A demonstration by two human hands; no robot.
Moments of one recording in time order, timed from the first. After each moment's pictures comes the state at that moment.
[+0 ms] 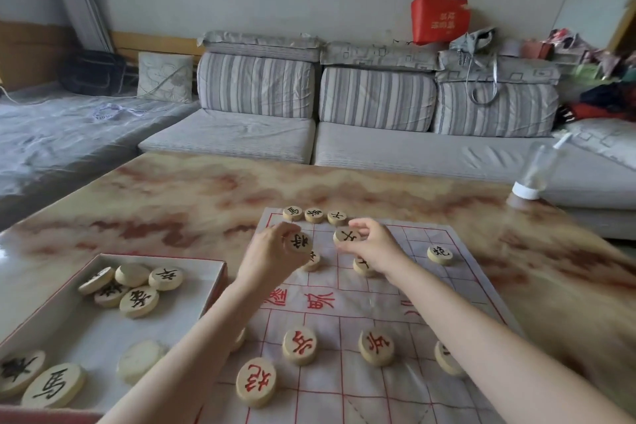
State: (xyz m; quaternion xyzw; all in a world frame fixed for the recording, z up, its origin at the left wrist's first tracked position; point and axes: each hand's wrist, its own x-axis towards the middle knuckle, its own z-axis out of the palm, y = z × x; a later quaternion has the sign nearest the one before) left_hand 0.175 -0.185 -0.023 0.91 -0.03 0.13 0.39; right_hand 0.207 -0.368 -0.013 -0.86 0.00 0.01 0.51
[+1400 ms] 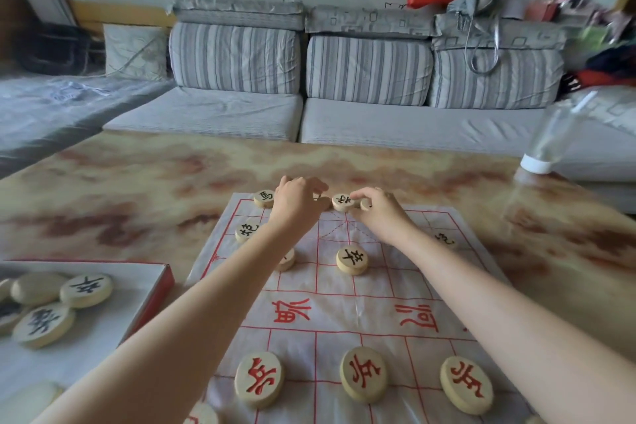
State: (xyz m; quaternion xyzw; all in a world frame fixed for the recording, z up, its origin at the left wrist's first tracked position) left_hand 0.301 -0.262 -0.038 0.94 -0.07 0.15 0.31; right_hand 0.294 -0.415 -0.041 -0.94 -0.04 -0.08 0.32
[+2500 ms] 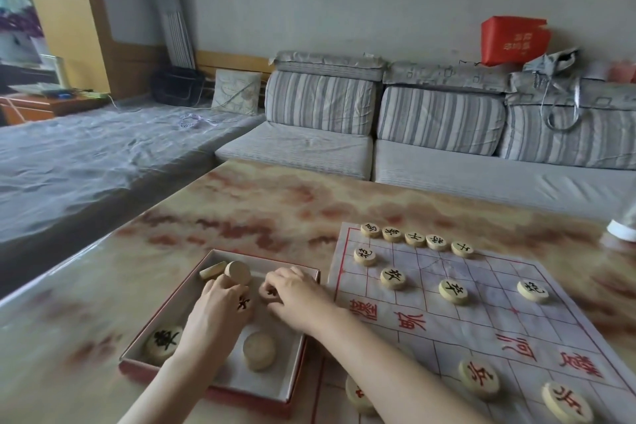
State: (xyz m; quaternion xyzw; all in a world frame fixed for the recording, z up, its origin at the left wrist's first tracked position) left_hand 0.088 -0.003 -0.075 0.96 0.11 0.17 0.21; right_hand 0.156 -0.140 -0.054 -0.91 -0.38 0.01 0.16
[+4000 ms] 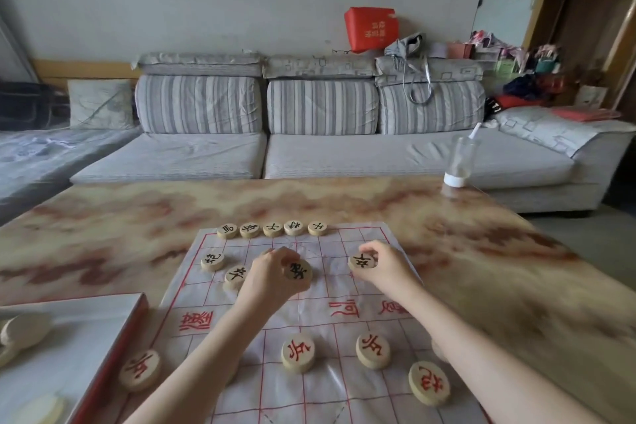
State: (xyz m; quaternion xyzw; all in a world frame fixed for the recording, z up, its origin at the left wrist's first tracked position) left_hand 0.183 -0.293 -0.037 0.92 -0.08 0.08 0.36; right_hand 0.179 -0.505 -0.040 -0.91 0.02 -0.10 0.41
